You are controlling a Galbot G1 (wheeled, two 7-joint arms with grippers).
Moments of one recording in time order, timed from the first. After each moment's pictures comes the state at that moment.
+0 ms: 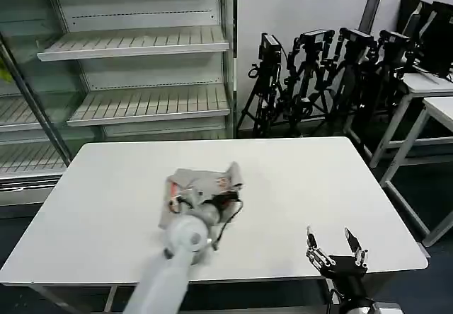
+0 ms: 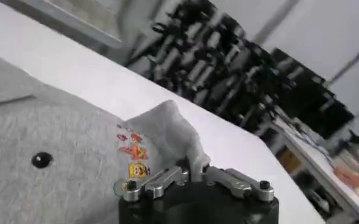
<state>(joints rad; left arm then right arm) 0.83 -1.49 -0.10 -1.69 -0.91 0.56 -0.34 -1.79 1.35 0.52 2.46 0.25 -0.27 0.22</state>
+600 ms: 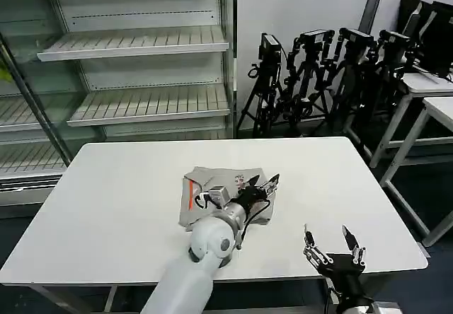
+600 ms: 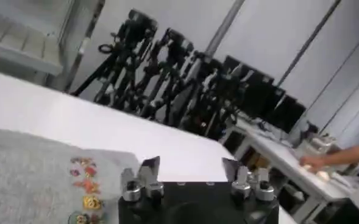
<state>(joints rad) 0.84 -1.51 -0.01 -1.71 -0.74 0.45 -0.21 -1.78 1.36 0.50 2.47 0.25 -0.27 0.22</state>
